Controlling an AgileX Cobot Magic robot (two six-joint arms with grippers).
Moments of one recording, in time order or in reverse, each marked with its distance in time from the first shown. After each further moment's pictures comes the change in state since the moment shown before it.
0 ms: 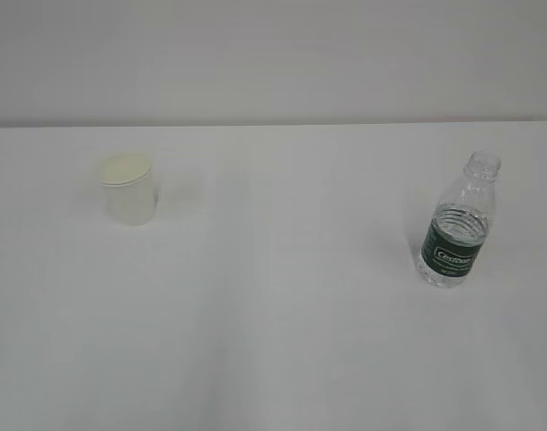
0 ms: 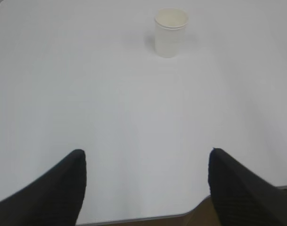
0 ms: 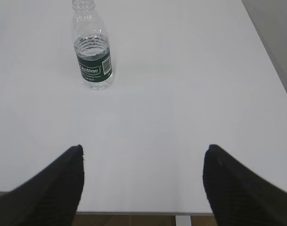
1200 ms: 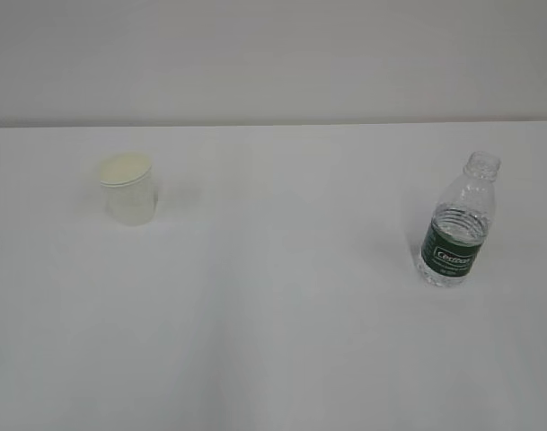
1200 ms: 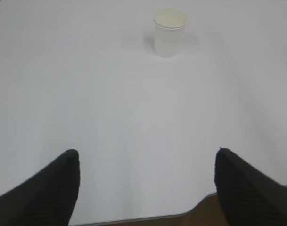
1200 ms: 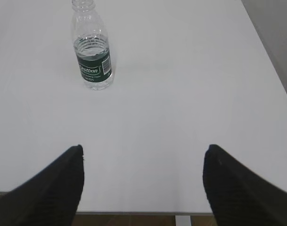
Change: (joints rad) left arm 0.000 0.000 0.000 -0.002 0.000 0.000; right arm 0.000 0.000 0.000 0.000 0.000 0.000
